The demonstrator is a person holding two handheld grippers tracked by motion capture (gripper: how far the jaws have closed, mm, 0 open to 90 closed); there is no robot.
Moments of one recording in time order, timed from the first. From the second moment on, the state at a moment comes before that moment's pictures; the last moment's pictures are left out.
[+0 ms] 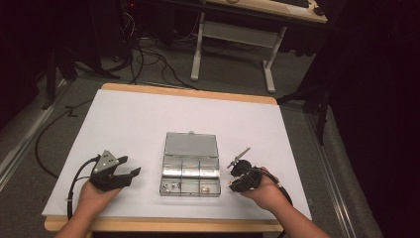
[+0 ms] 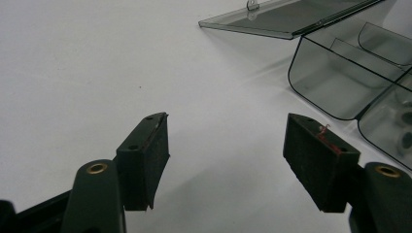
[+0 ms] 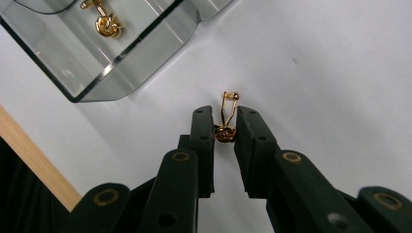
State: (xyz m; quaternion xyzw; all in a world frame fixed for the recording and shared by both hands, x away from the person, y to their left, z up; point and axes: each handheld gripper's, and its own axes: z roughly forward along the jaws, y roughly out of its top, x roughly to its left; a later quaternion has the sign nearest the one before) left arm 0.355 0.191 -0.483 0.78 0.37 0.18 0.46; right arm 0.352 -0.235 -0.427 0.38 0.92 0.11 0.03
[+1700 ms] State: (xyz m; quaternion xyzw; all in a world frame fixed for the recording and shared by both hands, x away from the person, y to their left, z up) left arm 0.356 0.190 -0.482 0.79 0.37 0.18 0.46; right arm 0.354 -0.160 -0.391 0.28 0.95 0.11 0.04
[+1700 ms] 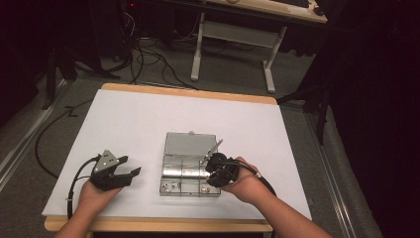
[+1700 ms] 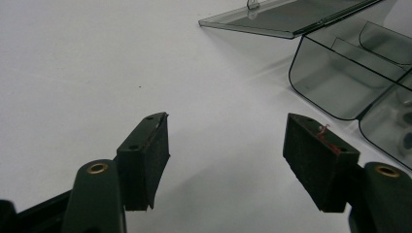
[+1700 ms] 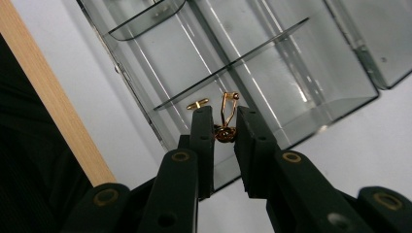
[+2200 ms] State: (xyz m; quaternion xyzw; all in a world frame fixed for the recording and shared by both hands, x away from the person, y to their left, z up) left arm 0.356 0.191 -0.482 0.79 0.37 0.18 0.46; right arm 0.360 -0.156 -0.419 0.28 0.95 0.10 0.02
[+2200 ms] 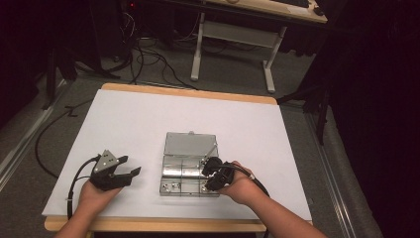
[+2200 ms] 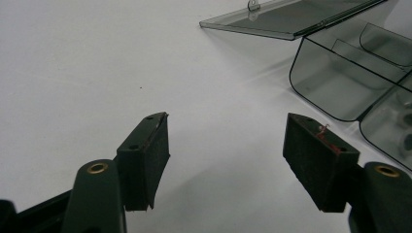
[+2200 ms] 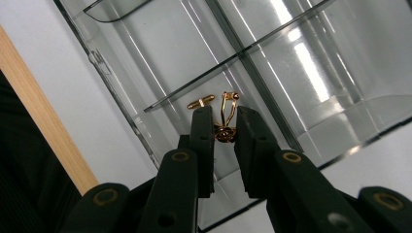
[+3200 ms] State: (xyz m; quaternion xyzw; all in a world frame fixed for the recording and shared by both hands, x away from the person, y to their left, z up) left arm 0.355 0.190 -0.483 0.78 0.38 0.19 0.46; right arm 0.364 -0.163 -0.416 0.29 0.95 0.12 0.01
